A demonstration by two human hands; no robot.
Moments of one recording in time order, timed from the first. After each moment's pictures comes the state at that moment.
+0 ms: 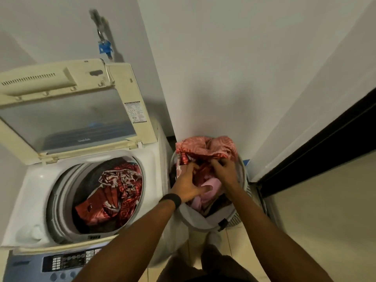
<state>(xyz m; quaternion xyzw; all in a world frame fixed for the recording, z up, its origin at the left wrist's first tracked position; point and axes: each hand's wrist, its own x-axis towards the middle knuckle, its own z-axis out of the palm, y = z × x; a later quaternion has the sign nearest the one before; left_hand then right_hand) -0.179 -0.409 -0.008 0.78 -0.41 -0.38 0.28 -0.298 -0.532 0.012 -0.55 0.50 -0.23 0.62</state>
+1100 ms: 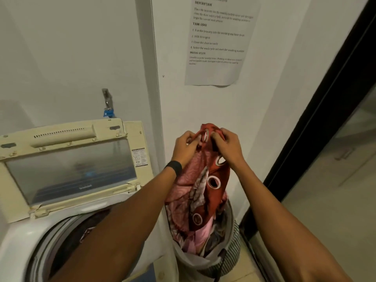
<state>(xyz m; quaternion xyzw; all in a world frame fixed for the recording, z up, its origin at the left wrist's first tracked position) -0.127 -0.488 0.207 0.63 -0.45 -0.26 0.58 -0.278 -0.550 0.233 -0.71 0.38 -0.43 0.41</state>
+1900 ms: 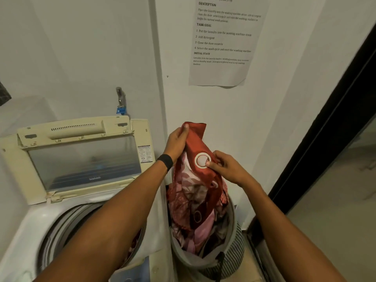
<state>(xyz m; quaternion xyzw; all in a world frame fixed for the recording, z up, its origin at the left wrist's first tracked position) -0.115 -0.478 0.229 0.64 -0.35 -0.31 0.62 -0.317 -0.556 0.188 -0.83 0.27 -0.19 0.44</state>
